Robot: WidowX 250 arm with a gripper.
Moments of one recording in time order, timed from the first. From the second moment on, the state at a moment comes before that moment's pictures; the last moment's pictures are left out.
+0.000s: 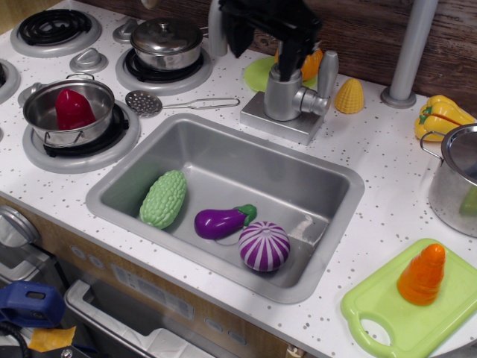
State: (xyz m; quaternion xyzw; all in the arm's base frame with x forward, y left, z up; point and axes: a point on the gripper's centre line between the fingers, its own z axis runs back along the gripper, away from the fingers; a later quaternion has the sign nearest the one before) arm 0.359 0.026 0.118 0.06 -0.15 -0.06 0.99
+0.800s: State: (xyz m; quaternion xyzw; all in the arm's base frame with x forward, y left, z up) arm 0.364 0.069 0.114 0.09 -0.18 -0.11 0.97
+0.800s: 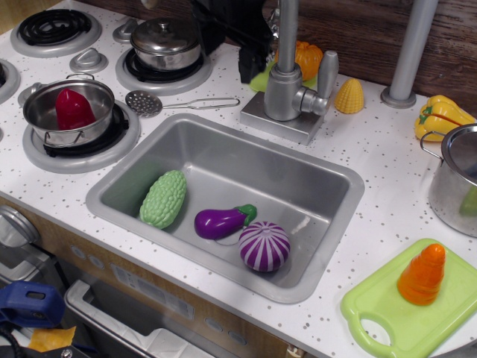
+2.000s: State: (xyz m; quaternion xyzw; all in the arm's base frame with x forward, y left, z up) arm 0.390 0.088 0.112 0.07 -0.17 -0.15 0.97
